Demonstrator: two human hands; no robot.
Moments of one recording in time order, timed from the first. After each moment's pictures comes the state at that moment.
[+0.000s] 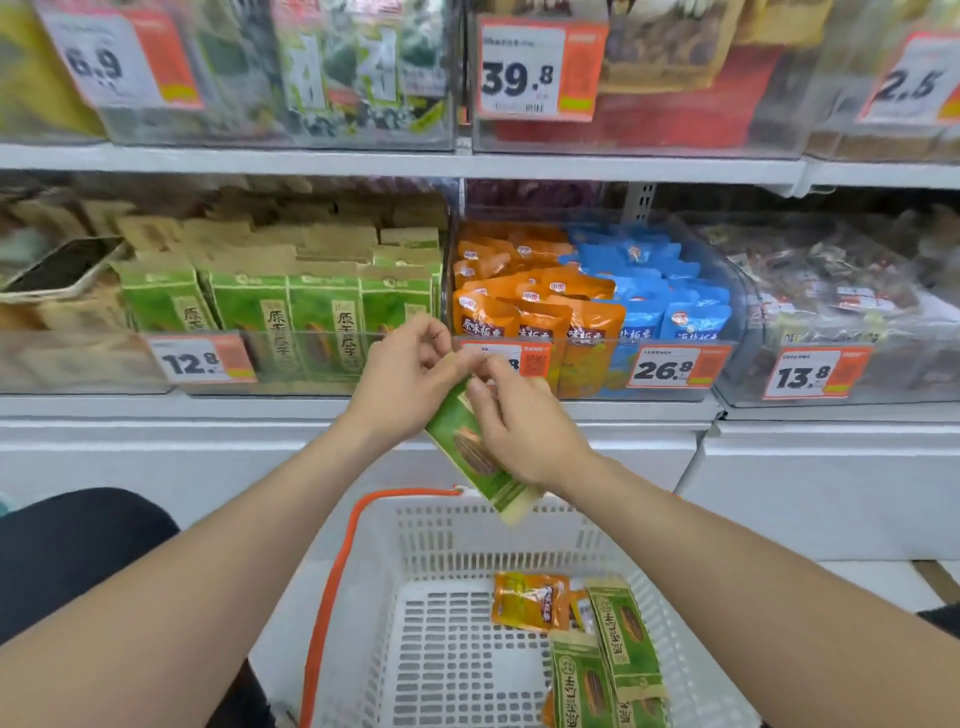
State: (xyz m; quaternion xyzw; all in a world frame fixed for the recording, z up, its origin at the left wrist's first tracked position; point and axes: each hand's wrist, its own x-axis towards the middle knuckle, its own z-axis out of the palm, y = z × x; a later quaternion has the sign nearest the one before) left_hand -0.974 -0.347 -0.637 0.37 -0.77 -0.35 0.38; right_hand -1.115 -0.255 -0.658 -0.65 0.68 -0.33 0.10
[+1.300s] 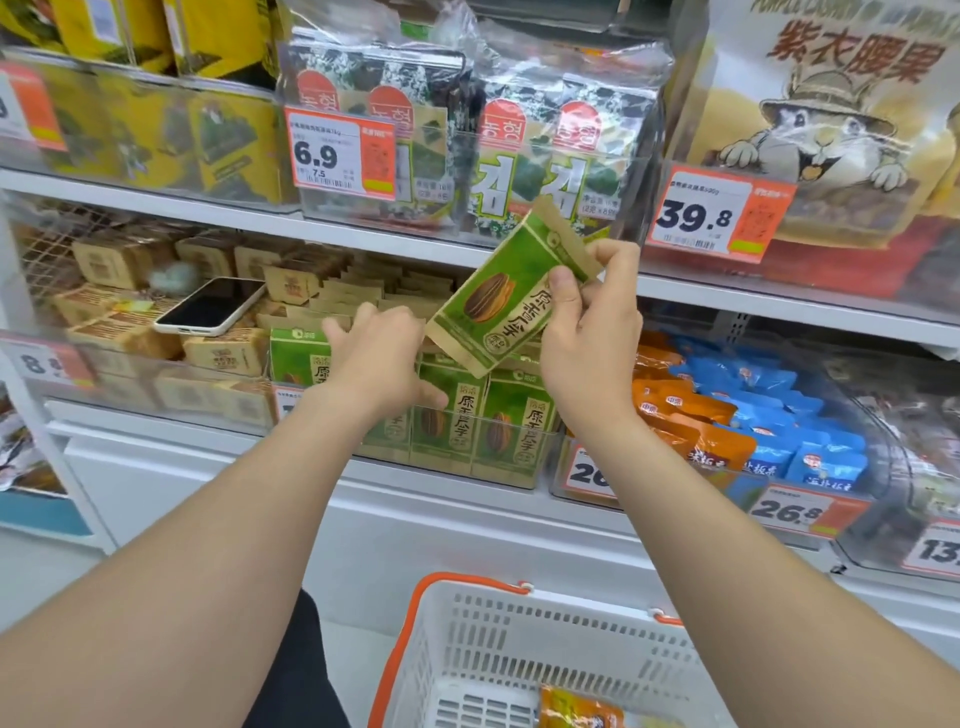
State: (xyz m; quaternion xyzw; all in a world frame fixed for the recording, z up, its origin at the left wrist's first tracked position) left_hand -0.869 -0.446 -0.550 0.56 -0.81 0.00 0.17; right_hand -1.044 -0.363 -0.526 -0.56 0.51 -0.65 -0.04
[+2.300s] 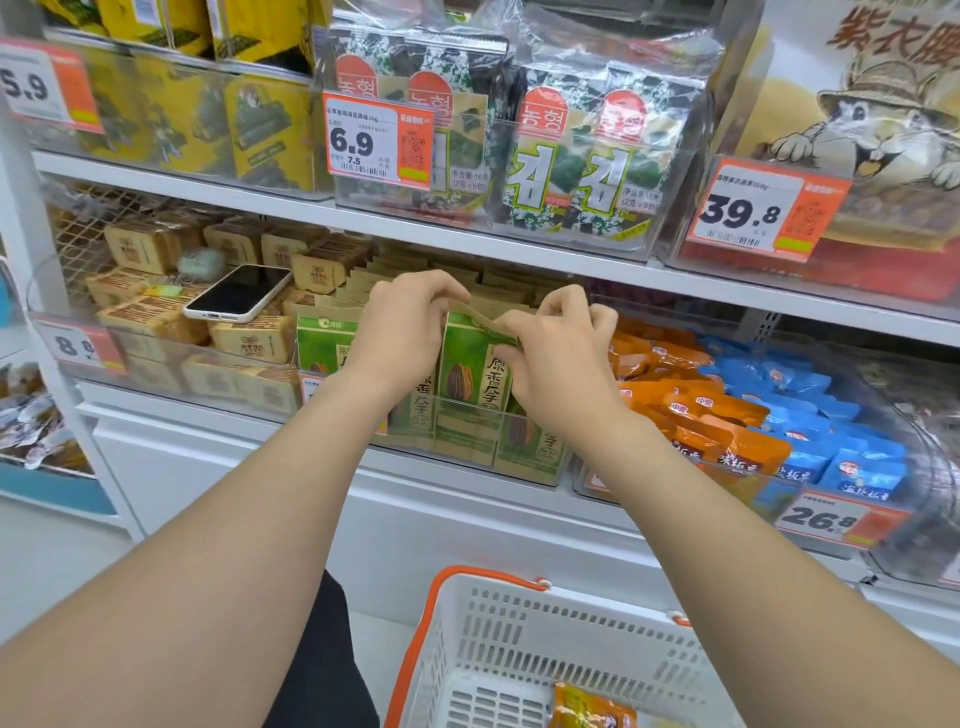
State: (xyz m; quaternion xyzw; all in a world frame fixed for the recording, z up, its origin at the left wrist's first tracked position) left_hand -0.857 -0.455 -0.552 0.46 -0.77 -0.10 0.43; right_hand -1.026 -0.380 -0.548 -0.71 0.61 -0.25 -0.25
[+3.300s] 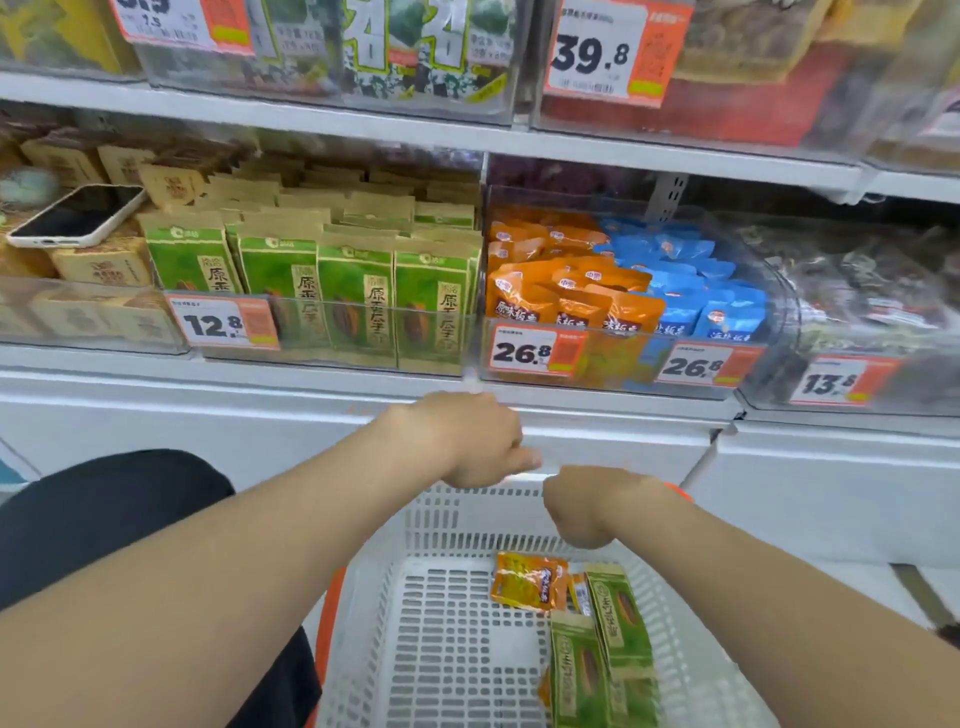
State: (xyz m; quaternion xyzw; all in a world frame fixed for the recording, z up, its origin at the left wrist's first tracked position) left_hand -0.968 -0.309 -0.619 0.27 -0.95 -0.08 -0.15; right_hand -1.132 -0.235 -0.695 -0.67 0.66 0.30 0.17
